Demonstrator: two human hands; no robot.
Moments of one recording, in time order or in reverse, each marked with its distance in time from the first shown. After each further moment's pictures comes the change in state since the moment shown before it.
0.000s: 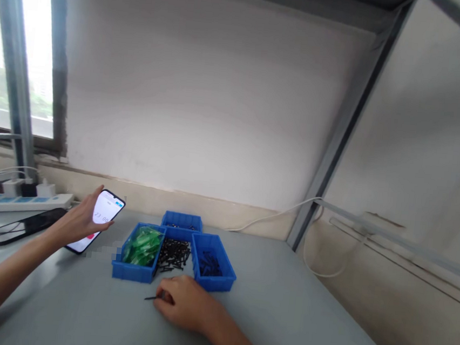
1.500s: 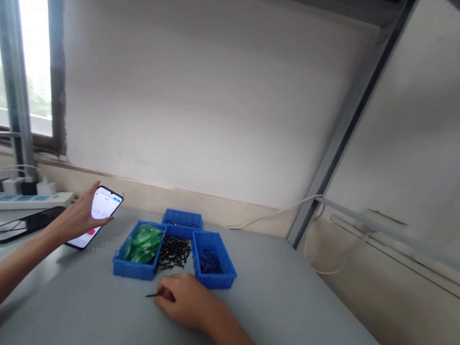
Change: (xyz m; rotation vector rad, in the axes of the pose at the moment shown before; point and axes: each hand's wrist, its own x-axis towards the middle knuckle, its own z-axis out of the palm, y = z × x) left_hand 0.002 0.007 -0.007 0.015 -0.012 -0.132; right_hand 0.001 0.003 0.001 -0.022 0.003 -0.022
